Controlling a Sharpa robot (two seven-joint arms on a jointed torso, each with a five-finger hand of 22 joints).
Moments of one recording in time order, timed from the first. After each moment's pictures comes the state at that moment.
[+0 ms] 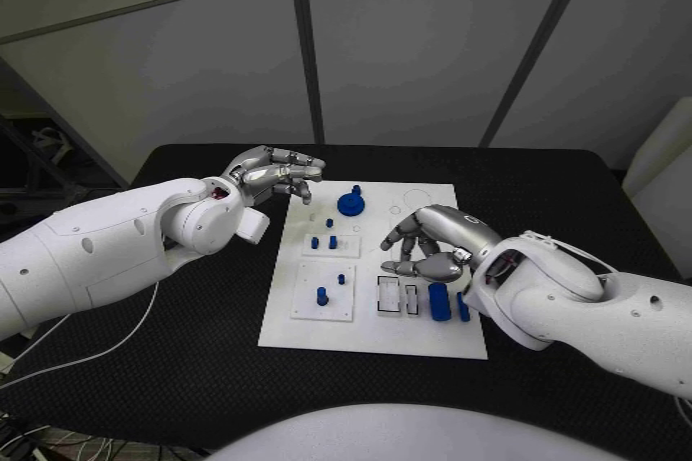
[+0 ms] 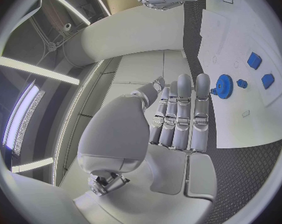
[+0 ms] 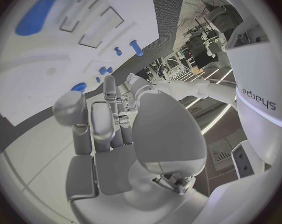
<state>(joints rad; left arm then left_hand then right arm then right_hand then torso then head) 1.09 -0.85 0.09 1.37 -0.17 -0.09 0.18 1.33 -0.10 0.44 -0.12 0.05 1.00 0.18 0.16 0.17 1.04 0.11 0.37 0.24 1.11 0.03 0.79 0.48 0.13 1.03 0.12 0.57 0.96 1.04 -0.90 -0.01 1.84 -1.46 -0.42 -0.20 1.31 -0.15 0.15 0.18 0.31 1.03 0.12 0.14 0.10 1.30 0.04 0.54 0.32 1.47 -0.04 1.27 1.15 0.11 1.41 0.06 1.21 1.08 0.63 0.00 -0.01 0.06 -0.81</state>
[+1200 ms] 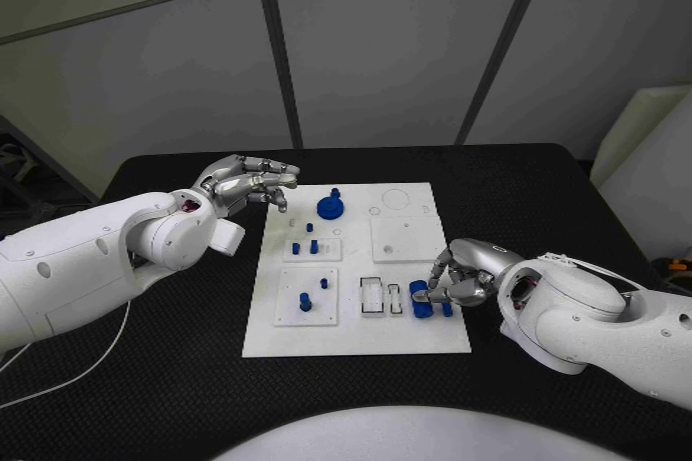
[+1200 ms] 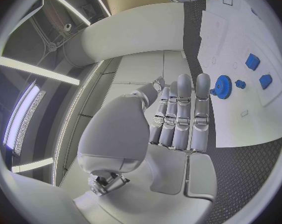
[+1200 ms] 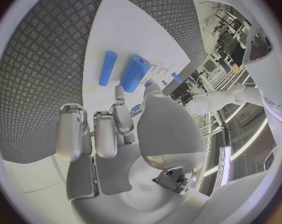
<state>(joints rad) 1.08 -0.87 0.08 1.39 -0.17 -0.09 0.19 1.33 -0.10 0.44 -0.12 0.05 0.99 0.17 0.16 0.17 1.04 0.10 0.37 0.24 1.11 0.03 0.79 0.48 0.13 1.04 0.13 0.57 0.96 0.97 -1.05 -0.01 1.92 -1.49 -0.28 -0.58 1.20 -0.08 -0.15 0.29 0.27 0.96 0.10 0.38 0.25 1.36 0.02 1.32 1.23 1.47 -0.06 1.48 1.31 0.06 1.47 0.05 1.42 1.31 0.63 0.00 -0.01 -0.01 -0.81</state>
